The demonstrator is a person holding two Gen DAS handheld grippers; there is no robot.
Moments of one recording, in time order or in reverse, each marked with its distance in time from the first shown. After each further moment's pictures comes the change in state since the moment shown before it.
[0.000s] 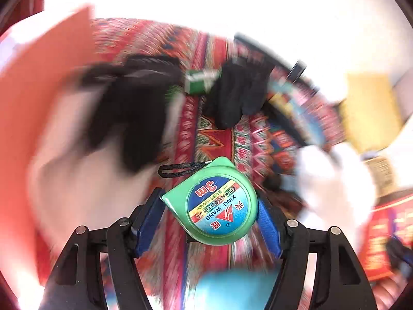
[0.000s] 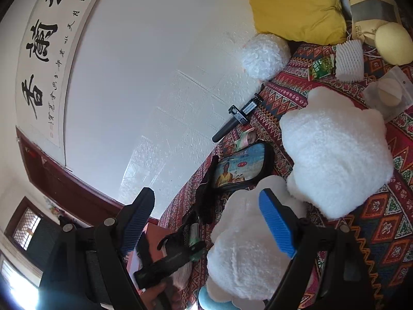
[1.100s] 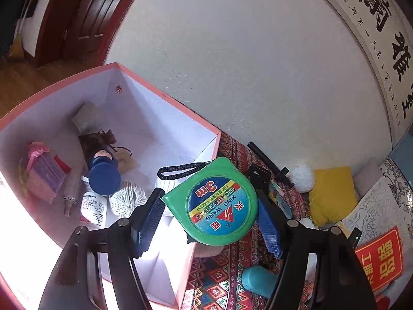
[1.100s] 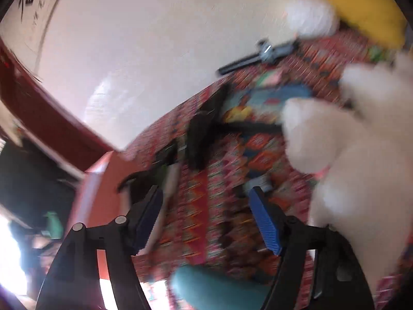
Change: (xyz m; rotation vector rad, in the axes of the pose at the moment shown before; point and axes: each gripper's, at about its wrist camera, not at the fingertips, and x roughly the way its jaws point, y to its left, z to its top) left arm -0.186 0.153 -0.010 -0.168 -0.379 -0.120; right arm 0.105 0.061 -0.082 -0.394 0.237 -0.355
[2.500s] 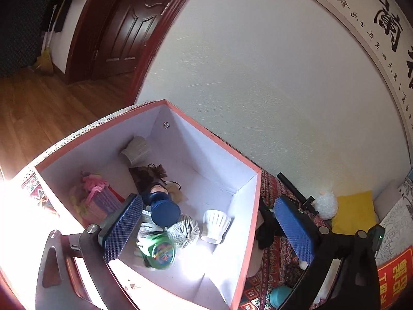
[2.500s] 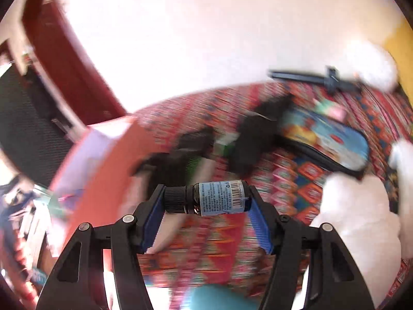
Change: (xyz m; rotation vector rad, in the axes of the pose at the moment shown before) left arm -0.046 0.059 0.028 -0.050 -0.163 0.144; right arm 0.018 0.132 0.011 -0.317 0.113 0.209
